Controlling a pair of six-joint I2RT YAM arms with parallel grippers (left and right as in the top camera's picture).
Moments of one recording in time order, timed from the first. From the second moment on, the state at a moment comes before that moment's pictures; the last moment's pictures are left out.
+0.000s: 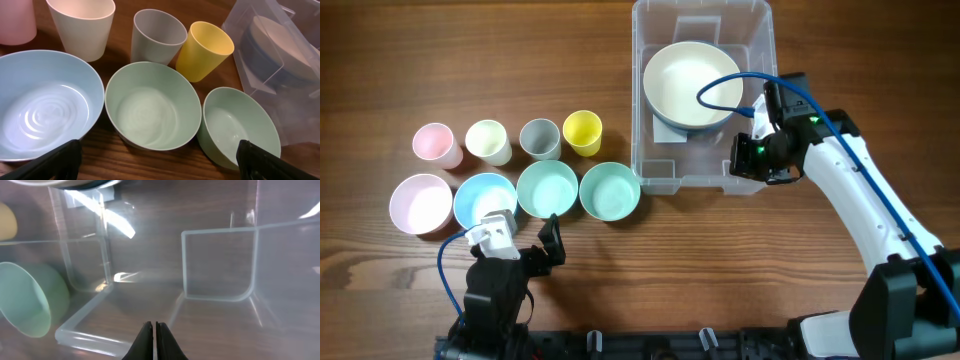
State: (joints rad) left arm -0.21 0.08 0.15 -0.54 -0.09 -0.42; right arm 0.18 1.59 1.16 -0.92 -0.26 0.32
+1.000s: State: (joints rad) left arm -0.21 0.08 0.15 -0.54 -0.09 -0.42; right arm 0.17 1.44 1.08 -0.96 0.02 0.43
